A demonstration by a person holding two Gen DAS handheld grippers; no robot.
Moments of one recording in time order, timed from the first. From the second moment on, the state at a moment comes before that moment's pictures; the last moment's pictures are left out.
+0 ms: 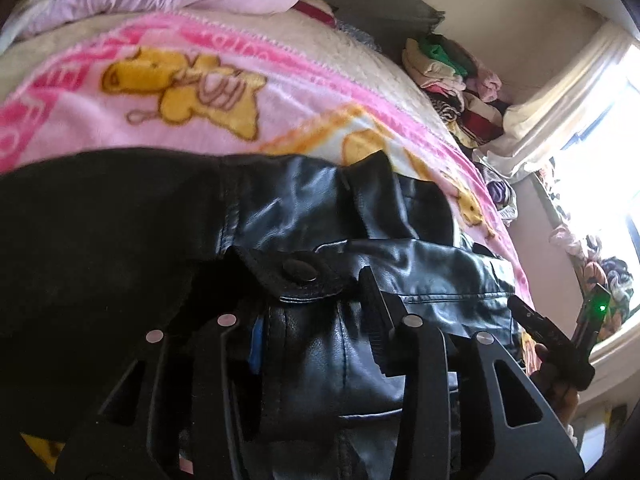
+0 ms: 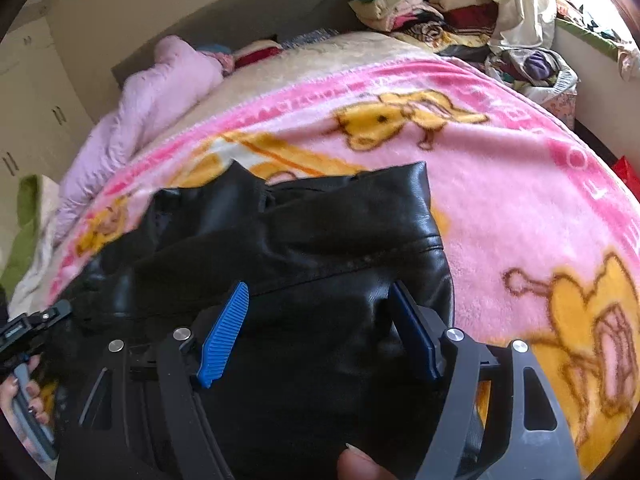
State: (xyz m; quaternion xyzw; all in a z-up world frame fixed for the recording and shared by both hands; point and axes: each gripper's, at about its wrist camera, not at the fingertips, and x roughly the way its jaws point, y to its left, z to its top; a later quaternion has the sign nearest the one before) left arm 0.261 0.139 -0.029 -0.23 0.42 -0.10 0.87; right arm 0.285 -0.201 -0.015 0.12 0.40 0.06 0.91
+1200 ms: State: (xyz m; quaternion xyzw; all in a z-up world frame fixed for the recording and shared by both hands) left arm 0.233 0.079 -0.038 -0.09 0.44 -0.05 0.89; right arm 0.228 -0.165 -0.016 0.13 0.44 0.13 0.88
